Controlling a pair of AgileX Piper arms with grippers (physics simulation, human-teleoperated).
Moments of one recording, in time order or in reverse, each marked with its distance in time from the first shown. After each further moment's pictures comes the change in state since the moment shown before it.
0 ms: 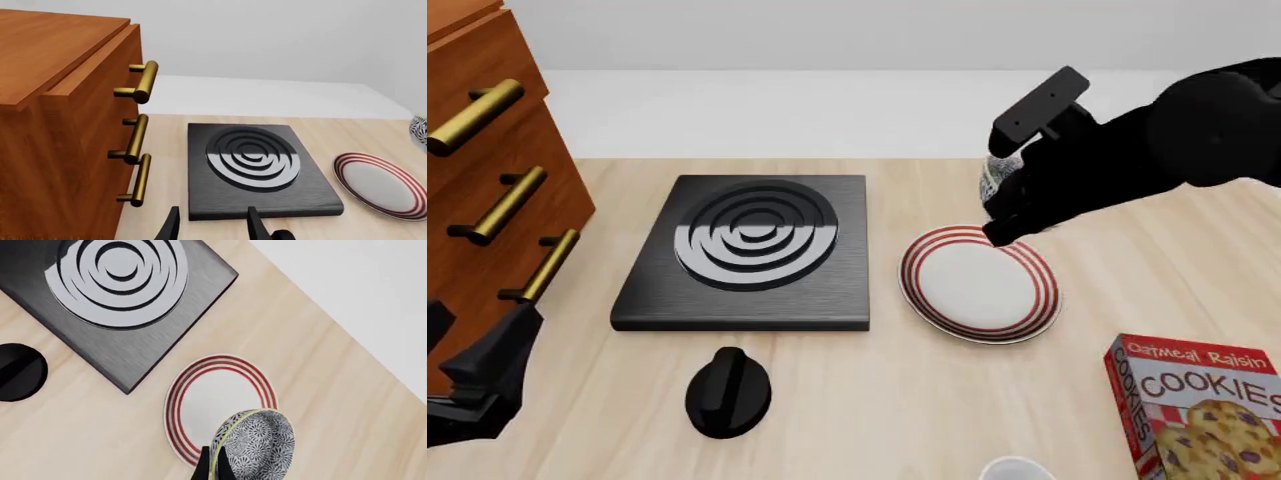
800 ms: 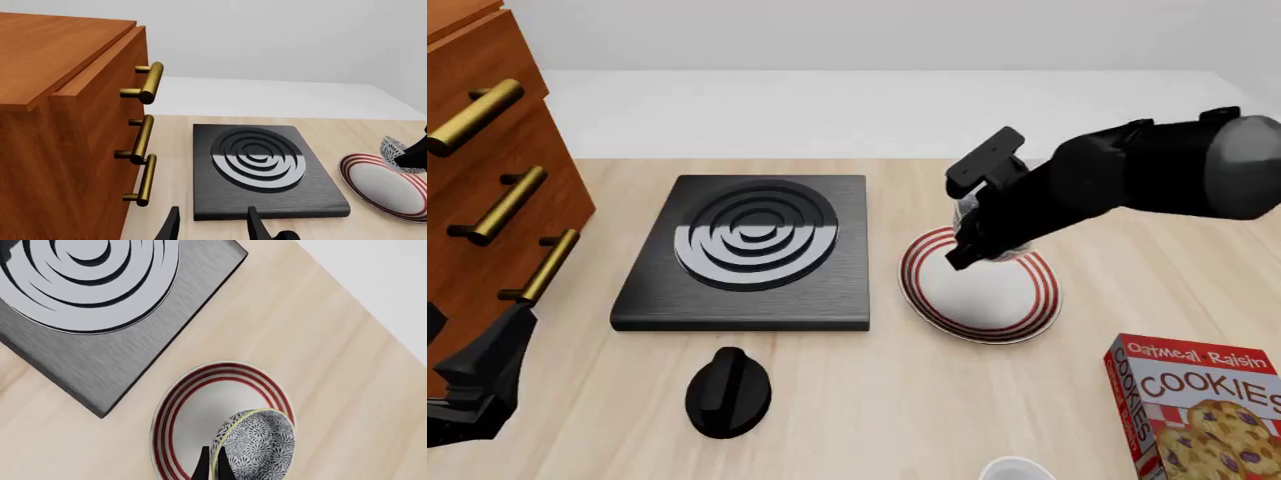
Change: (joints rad) left arm 0.021 -0.020 0.000 0.016 0.014; right arm -0.021 0.281 -0.020 -0.168 -0.004
